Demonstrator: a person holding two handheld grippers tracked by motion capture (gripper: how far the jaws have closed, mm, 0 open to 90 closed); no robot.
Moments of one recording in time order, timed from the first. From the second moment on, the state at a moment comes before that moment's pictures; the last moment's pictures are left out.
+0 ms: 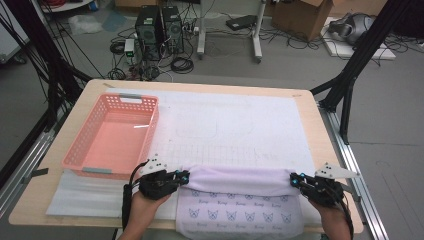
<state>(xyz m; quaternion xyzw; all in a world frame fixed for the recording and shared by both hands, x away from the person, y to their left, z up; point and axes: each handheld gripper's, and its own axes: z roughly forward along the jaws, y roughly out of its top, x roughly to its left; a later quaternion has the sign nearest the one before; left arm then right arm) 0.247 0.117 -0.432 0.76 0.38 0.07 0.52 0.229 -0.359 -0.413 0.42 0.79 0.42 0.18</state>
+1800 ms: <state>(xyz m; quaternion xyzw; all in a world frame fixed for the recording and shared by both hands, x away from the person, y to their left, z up) 0.280 0.105 -0.441 0.76 0.42 0.10 0.48 0.253 -0.365 -0.438 0.46 0.79 0.39 0.14</state>
